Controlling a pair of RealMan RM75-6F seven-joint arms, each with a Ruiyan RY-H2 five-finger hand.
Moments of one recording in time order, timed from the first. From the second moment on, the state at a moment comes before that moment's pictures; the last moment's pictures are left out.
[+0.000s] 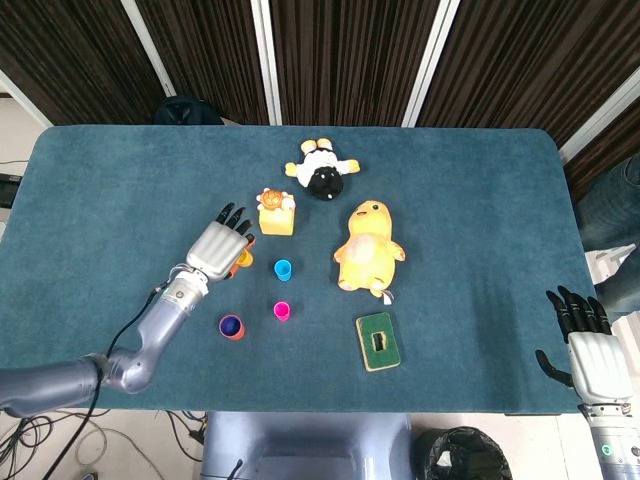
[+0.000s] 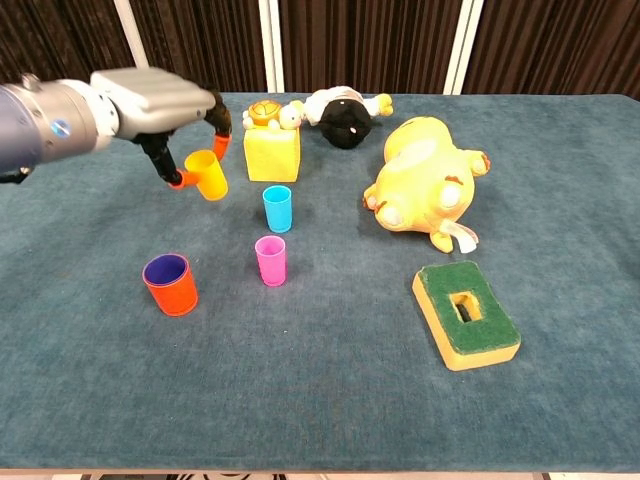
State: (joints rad) left arm -0.95 -1.46 -0.13 -1.46 0.95 0.88 0.68; right arm 0.08 -1.16 0.06 -1.58 -1.46 1.44 -0.03
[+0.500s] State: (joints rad) left arm -0.83 -1.09 0.01 -1.97 1.16 1.00 0.74; right arm 0.07 -1.15 0.06 -1.59 -1.47 1.45 -0.04
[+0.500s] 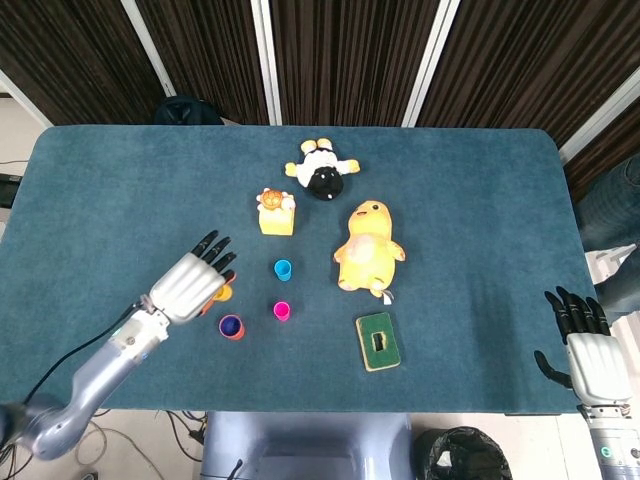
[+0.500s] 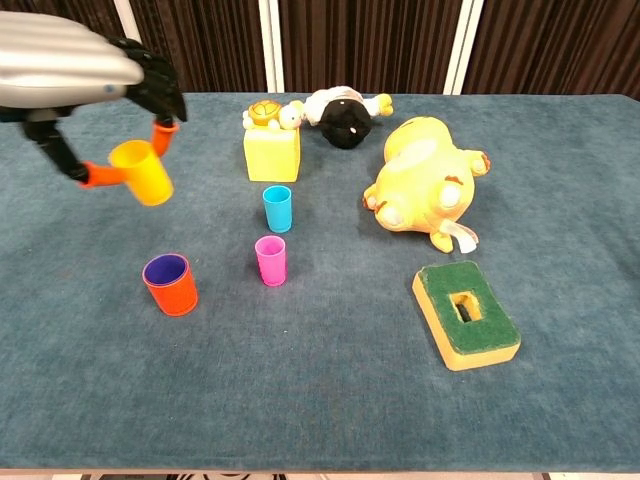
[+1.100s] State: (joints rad) left arm -0.78 -1.13 0.07 -1.91 1.30 0.95 0.63; right arm 0.07 -1.15 0.06 -1.59 -1.47 1.46 -0.03
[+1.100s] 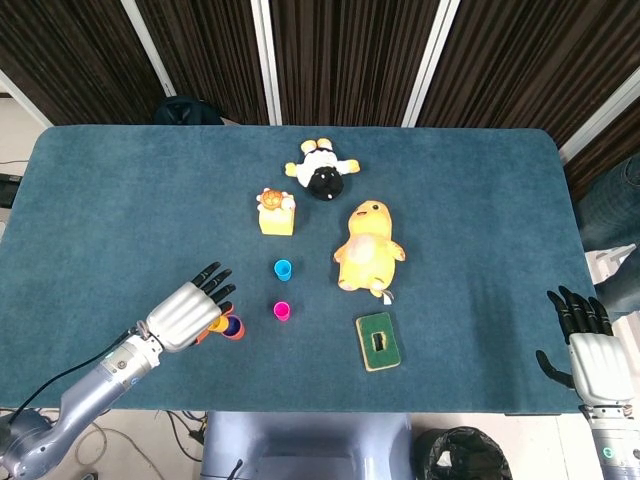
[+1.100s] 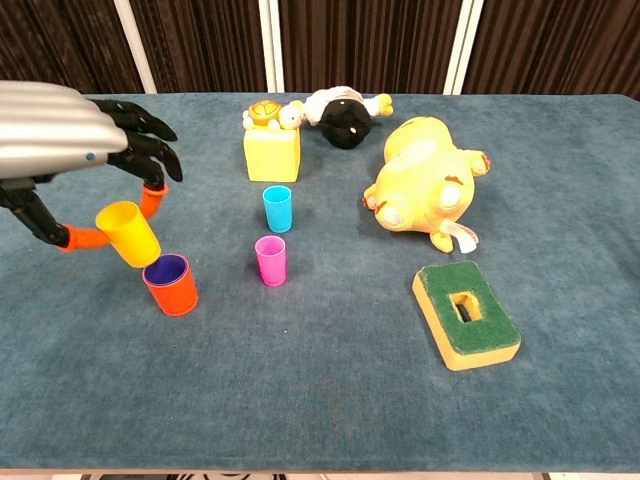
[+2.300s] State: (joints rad) left arm -0.81 -1.23 -0.01 -1.86 1.20 0.92 0.72; right arm 0.07 -1.14 0.07 -1.59 -1.46 1.46 -0.03
